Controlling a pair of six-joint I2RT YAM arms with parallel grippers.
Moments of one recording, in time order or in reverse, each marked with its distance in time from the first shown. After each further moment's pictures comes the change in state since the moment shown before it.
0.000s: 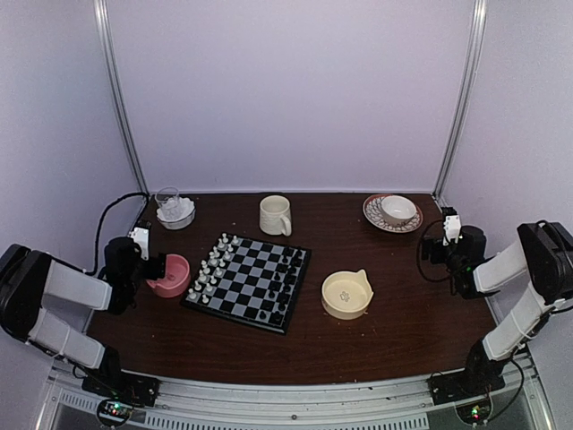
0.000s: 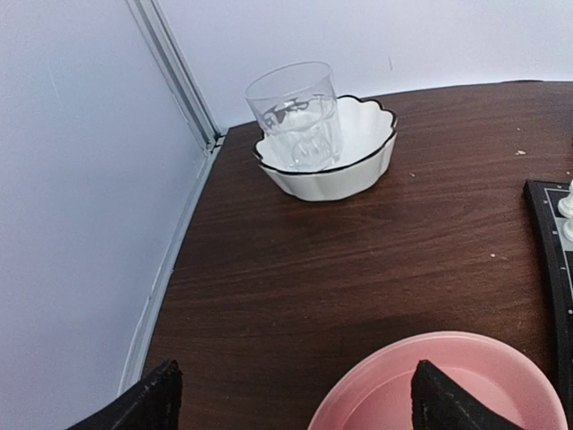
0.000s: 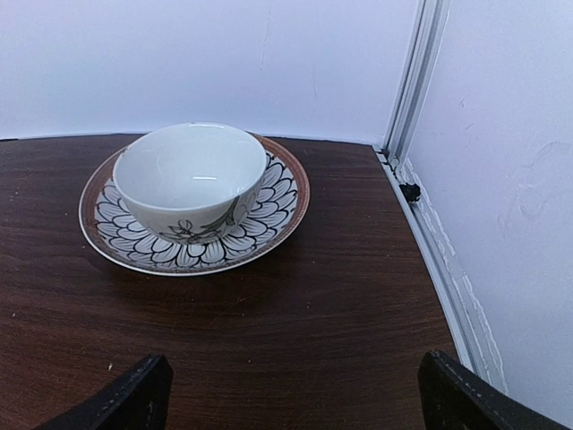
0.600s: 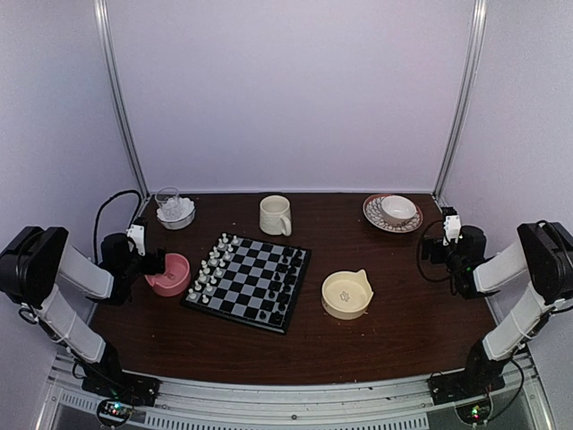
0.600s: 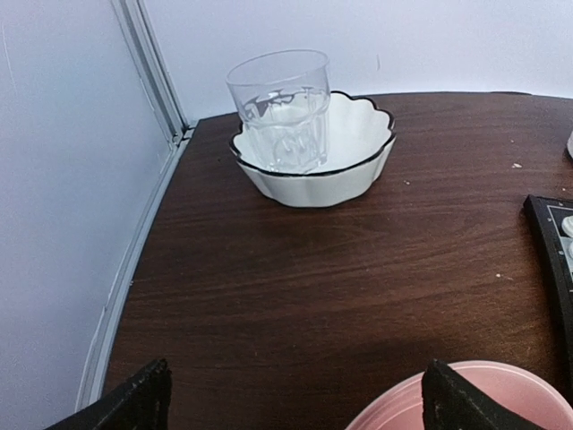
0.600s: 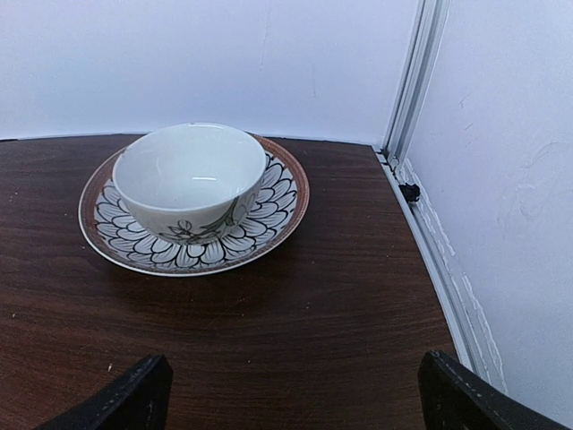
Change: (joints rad) left arm 0.154 0.202 0.070 0.121 0.261 -0.035; right arm 0.000 0.000 0.000 0.000 0.001 0.000
